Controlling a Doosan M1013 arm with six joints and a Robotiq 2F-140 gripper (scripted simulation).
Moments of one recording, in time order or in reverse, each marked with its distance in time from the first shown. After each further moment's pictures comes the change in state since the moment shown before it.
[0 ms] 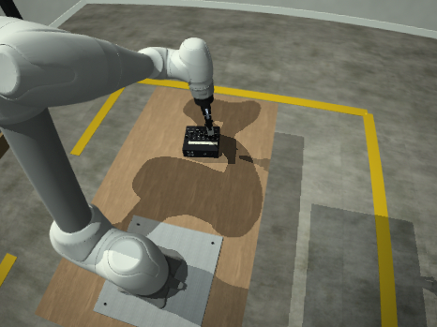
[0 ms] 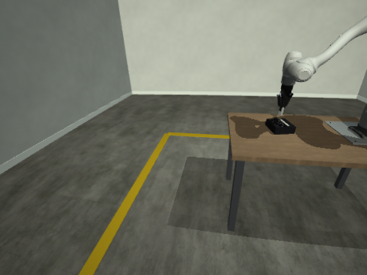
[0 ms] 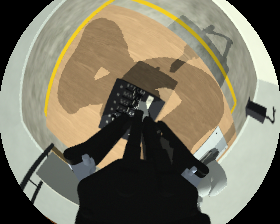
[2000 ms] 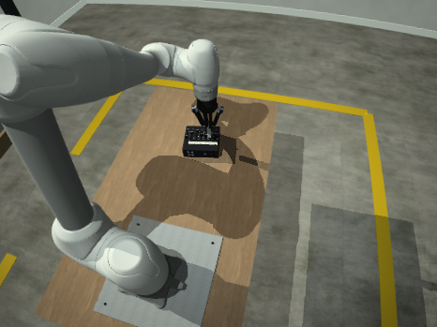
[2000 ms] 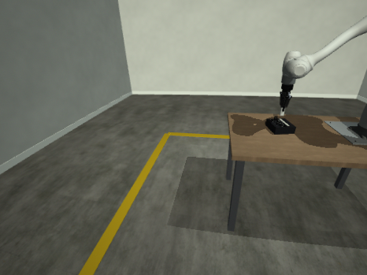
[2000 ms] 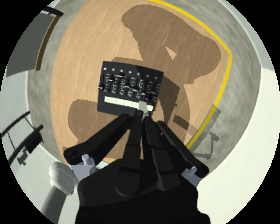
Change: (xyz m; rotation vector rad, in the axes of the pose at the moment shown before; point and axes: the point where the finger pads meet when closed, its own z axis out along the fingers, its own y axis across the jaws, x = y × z) arm -0.004 0.006 0.001 0.075 -0.047 -1.321
